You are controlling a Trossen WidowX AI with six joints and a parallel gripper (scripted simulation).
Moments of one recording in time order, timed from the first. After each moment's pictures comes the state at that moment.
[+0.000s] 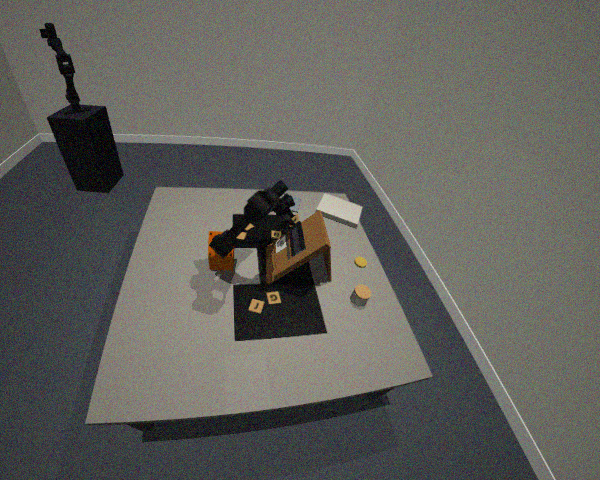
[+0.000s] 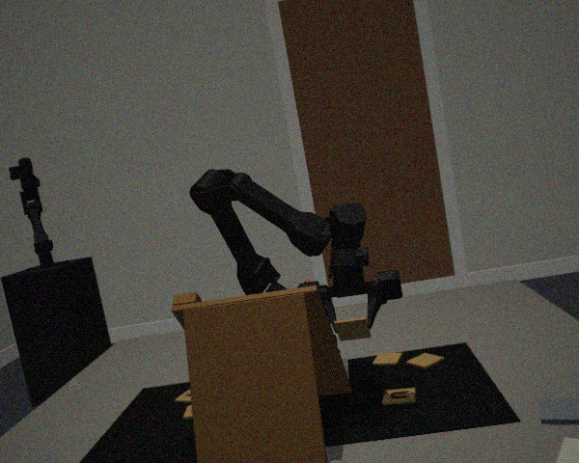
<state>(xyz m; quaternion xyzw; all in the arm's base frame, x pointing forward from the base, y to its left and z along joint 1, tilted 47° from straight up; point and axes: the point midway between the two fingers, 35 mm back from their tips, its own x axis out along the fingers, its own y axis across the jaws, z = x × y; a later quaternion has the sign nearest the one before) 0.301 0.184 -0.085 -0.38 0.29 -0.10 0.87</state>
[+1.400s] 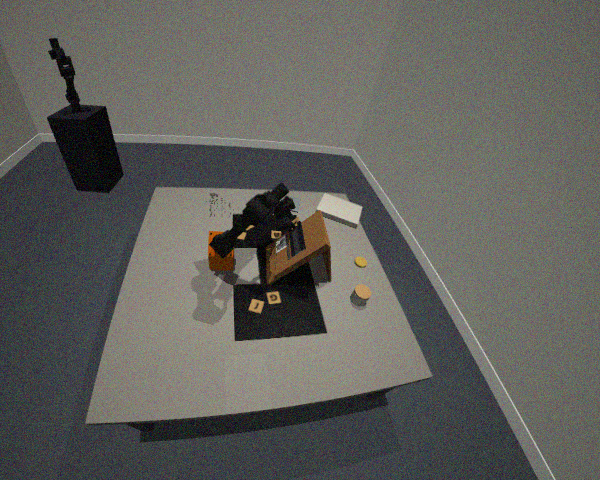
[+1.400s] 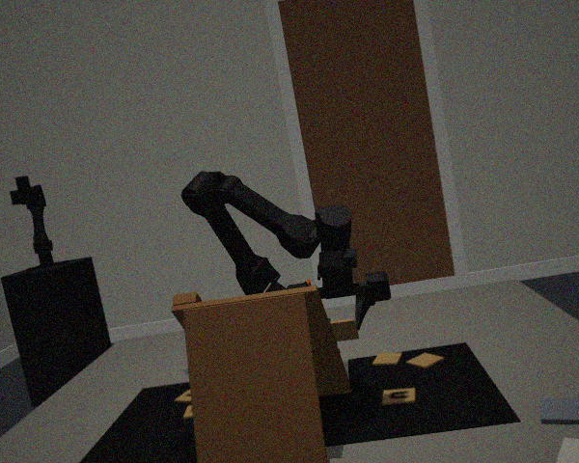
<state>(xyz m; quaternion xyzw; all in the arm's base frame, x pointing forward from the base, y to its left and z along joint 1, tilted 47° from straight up) 0.302 0.169 -0.070 -0.38 0.29 -0.10 0.87</state>
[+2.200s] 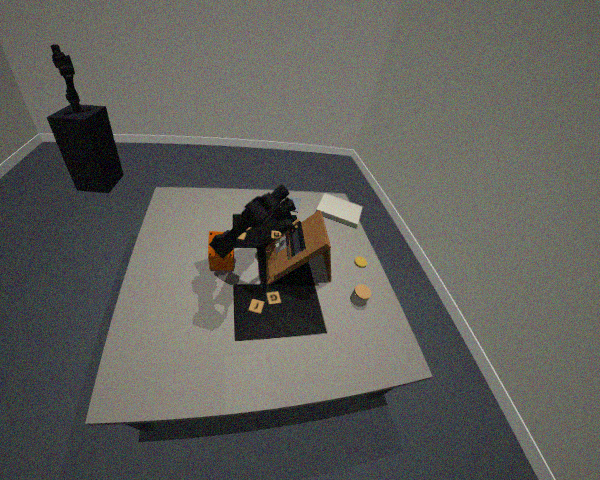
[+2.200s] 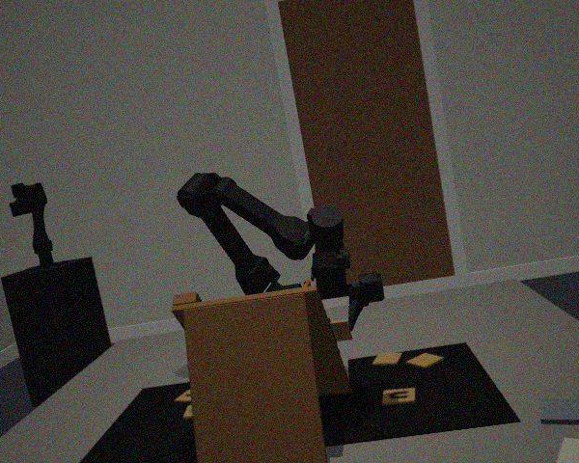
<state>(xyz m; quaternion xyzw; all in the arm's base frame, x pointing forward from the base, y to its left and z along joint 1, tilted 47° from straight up) 0.302 0.161 -0.062 -0.38 0.29 -0.10 0.87</state>
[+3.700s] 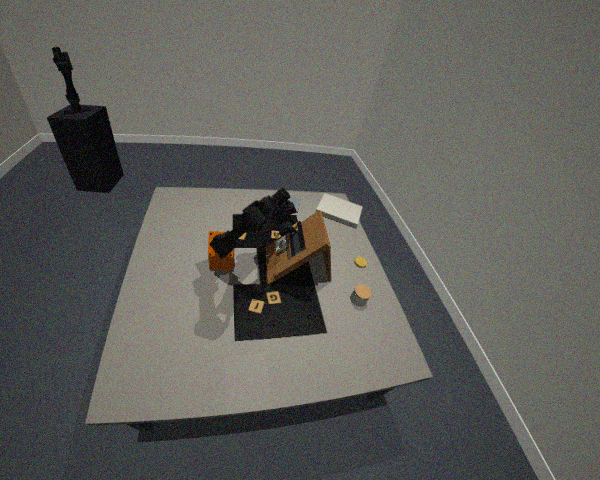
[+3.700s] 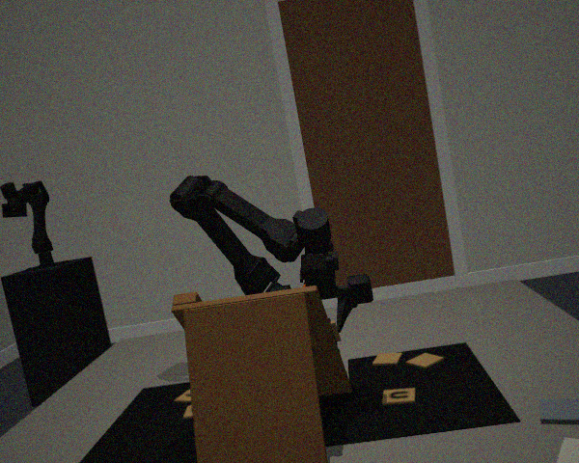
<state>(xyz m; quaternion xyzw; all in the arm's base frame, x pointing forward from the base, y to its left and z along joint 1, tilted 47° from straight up) 0.304 0.146 -0.047 -0.38 0.29 -0.10 0.87</state>
